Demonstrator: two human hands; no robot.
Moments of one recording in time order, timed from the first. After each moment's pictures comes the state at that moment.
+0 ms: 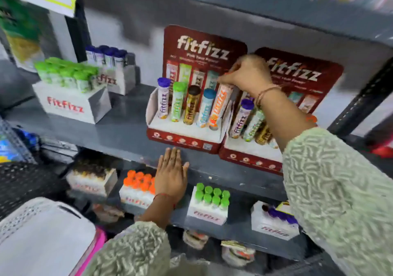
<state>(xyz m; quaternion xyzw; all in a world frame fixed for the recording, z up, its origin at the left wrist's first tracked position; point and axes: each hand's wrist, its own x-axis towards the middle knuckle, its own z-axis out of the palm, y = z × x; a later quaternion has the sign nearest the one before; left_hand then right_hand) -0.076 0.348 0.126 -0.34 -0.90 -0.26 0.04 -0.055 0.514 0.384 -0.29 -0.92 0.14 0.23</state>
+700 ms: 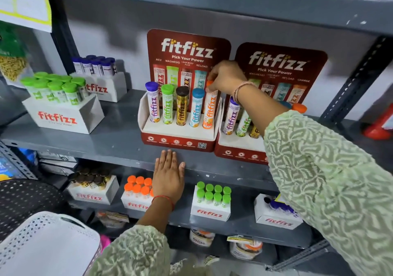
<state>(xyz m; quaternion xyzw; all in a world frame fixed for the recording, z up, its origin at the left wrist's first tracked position) -0.076 0.350 0.129 -0.33 -0.91 -0.25 0.02 -0.071 0.528 0.368 -0.28 -0.94 0.15 0.15</state>
